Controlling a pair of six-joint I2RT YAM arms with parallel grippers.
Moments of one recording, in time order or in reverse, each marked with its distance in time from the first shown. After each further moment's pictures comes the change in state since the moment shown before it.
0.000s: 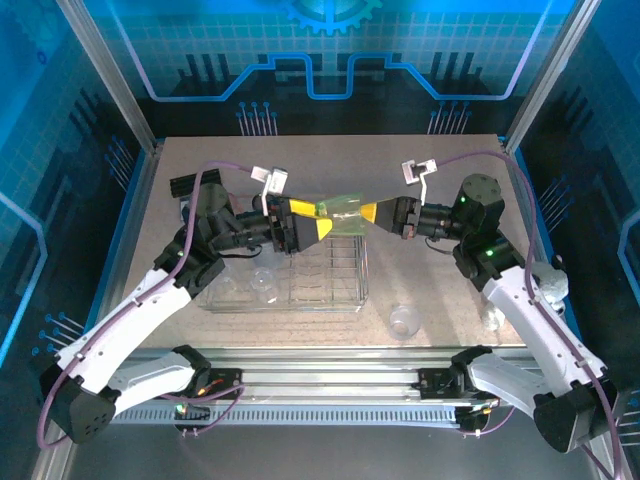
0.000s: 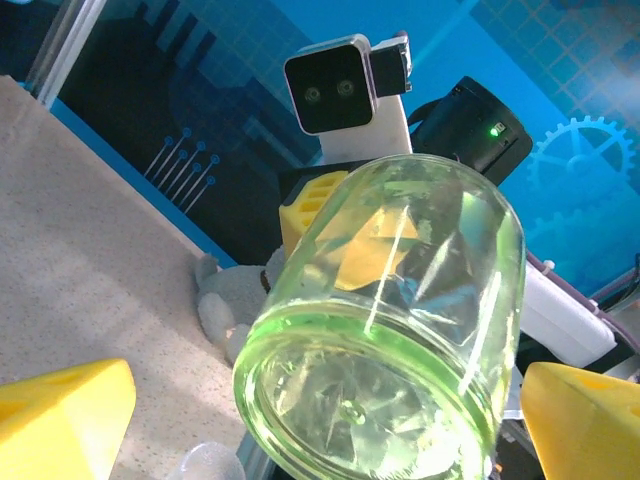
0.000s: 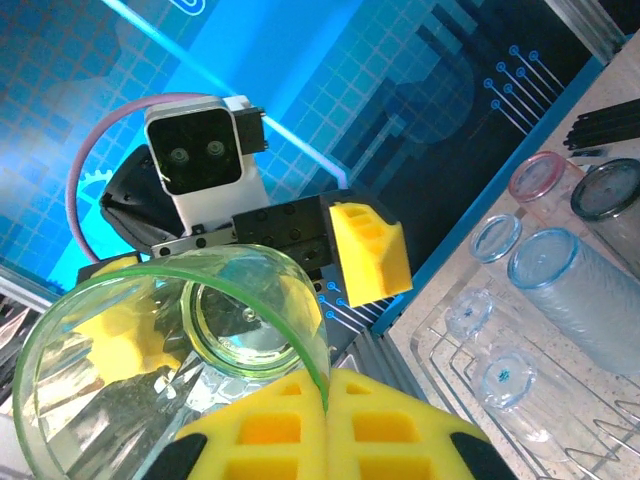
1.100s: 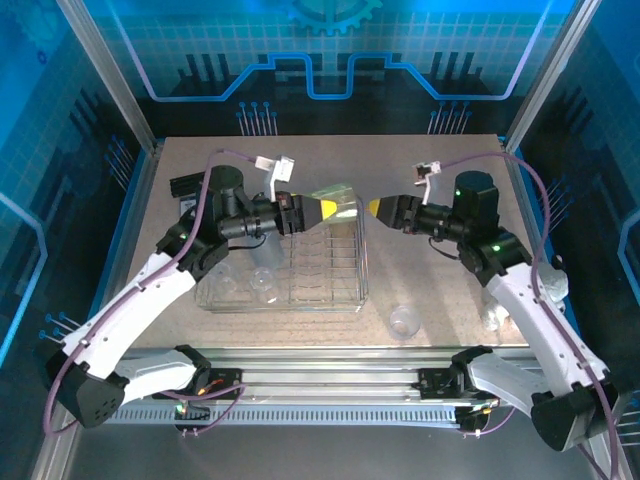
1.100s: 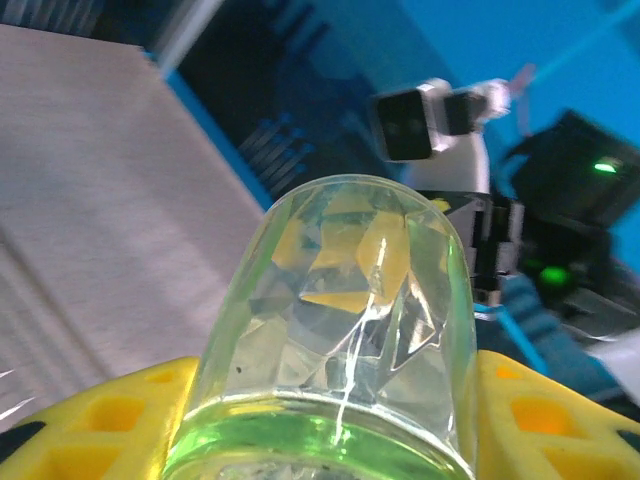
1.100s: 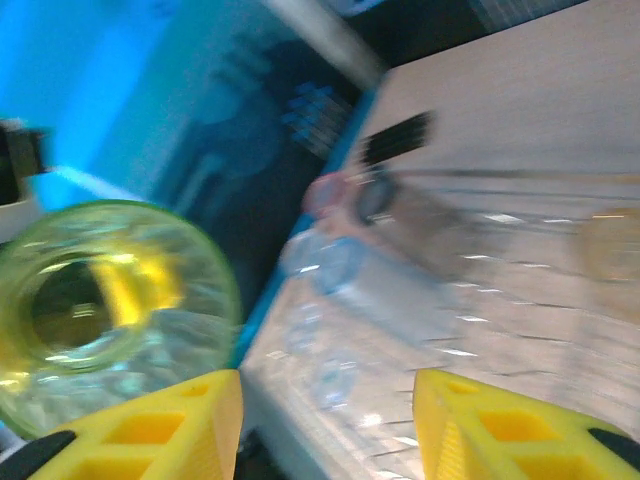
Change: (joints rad) left arm 0.005 0.087 0.188 -0.333 -0.195 0.066; right arm -0.042 -0.005 0.085 -0.451 0.386 -0.257
